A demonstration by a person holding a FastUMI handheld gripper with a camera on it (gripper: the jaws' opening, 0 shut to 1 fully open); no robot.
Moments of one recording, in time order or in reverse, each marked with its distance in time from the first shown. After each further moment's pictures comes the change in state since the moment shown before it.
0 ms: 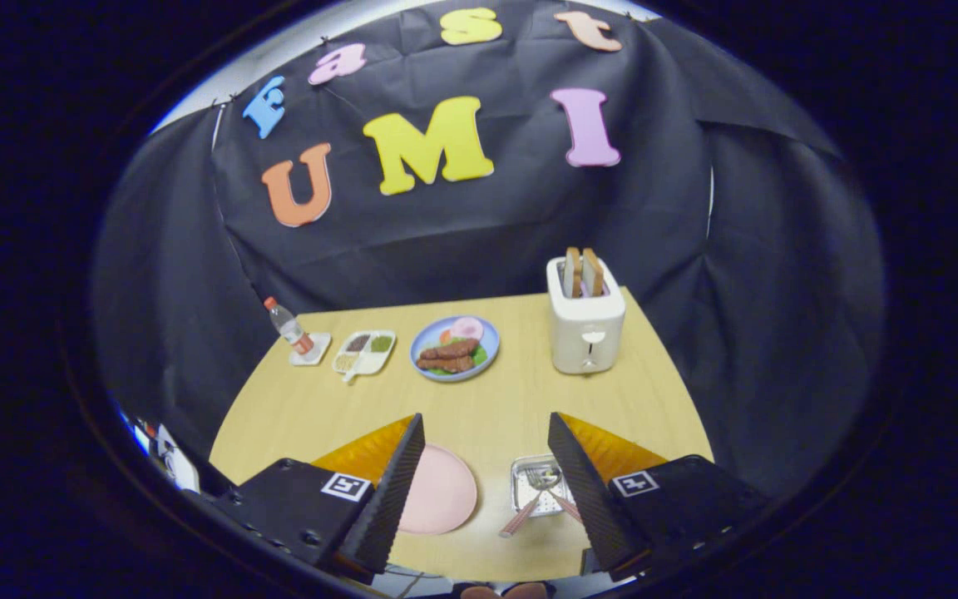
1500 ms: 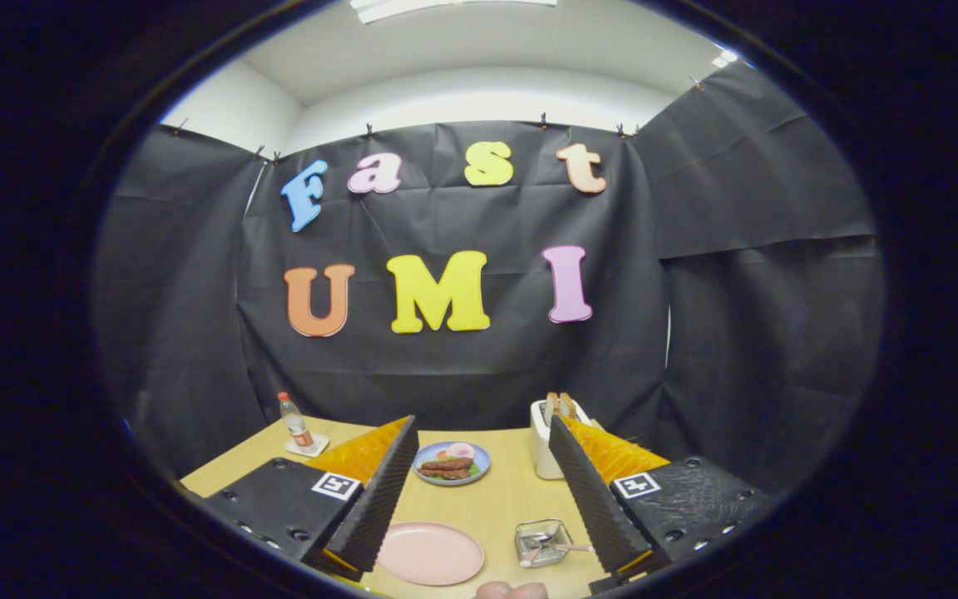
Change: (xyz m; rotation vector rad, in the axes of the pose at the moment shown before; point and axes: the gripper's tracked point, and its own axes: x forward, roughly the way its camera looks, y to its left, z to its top) arm -0.108 0.051 0.038 -0.053 -0.497 -0.064
